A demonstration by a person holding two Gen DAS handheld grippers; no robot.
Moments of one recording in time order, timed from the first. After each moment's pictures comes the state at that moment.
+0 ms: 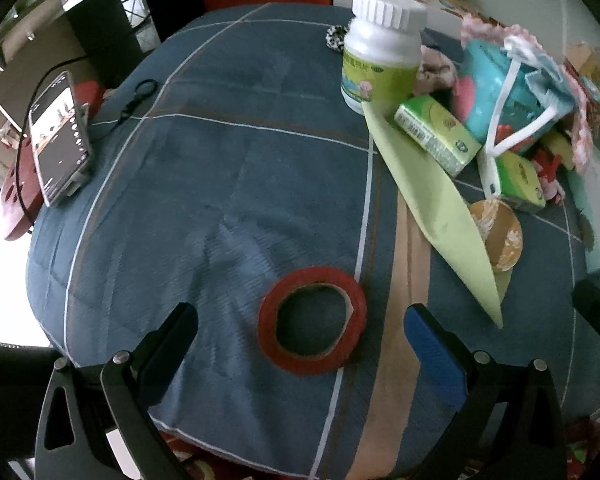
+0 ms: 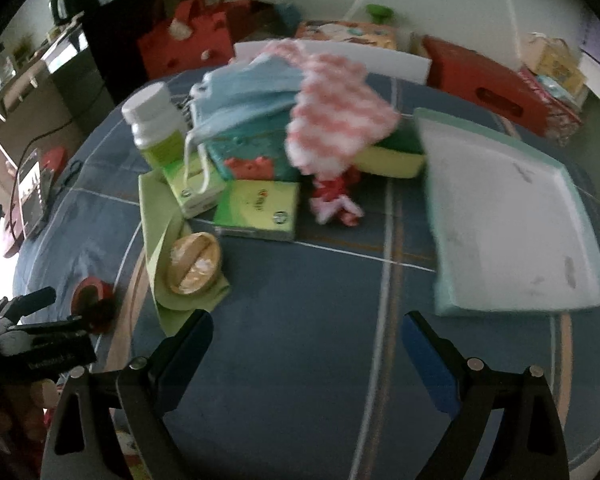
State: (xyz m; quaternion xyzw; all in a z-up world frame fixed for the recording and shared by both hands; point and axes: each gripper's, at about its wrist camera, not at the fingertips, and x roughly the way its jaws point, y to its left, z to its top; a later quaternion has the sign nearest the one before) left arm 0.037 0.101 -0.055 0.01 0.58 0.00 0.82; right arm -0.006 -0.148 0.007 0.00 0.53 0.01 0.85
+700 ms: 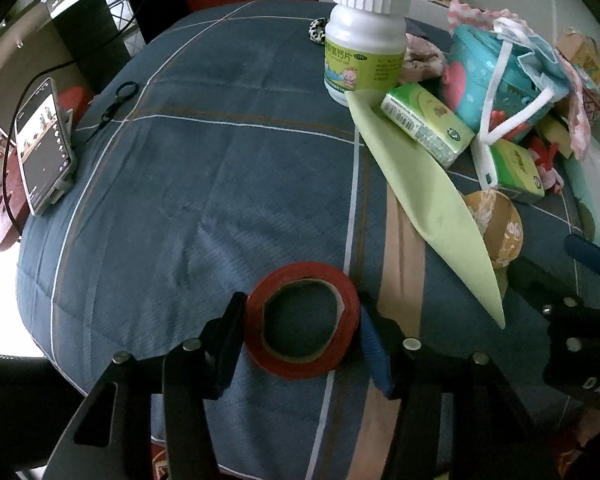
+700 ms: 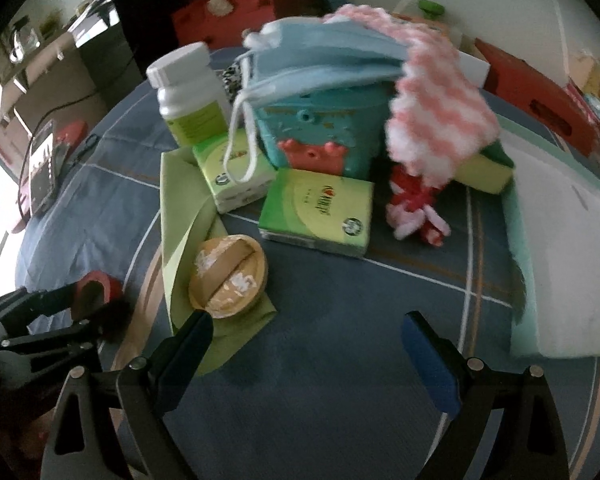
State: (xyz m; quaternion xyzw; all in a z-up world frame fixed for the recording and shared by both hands) left arm 0.044 0.095 -0.068 0.02 0.58 -0.02 0.82; right arm 0.038 -0.107 -0.039 -0.03 0.53 0.06 0.84
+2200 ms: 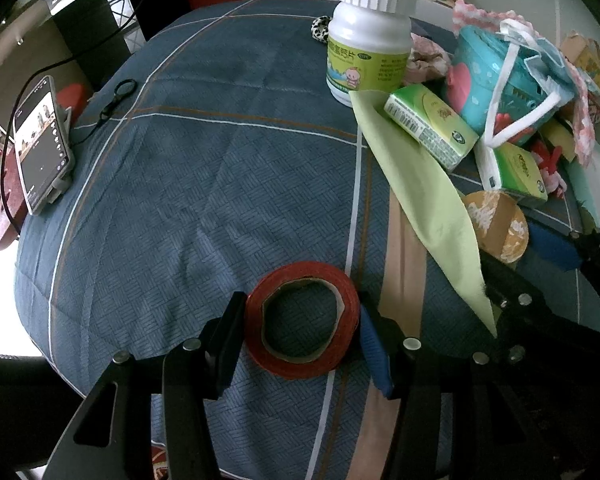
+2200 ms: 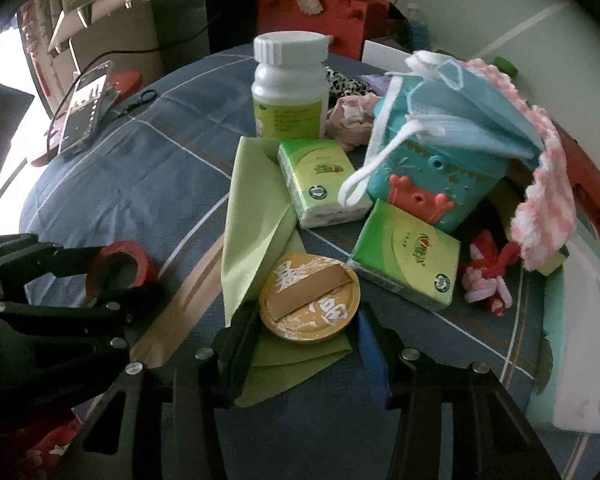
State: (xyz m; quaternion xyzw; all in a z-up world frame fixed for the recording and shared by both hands) left arm 0.037 0.095 -0.067 0.02 0.58 -0.02 0.82; right arm 0.049 -0.026 -0.054 -0.11 0.49 0.14 0.85
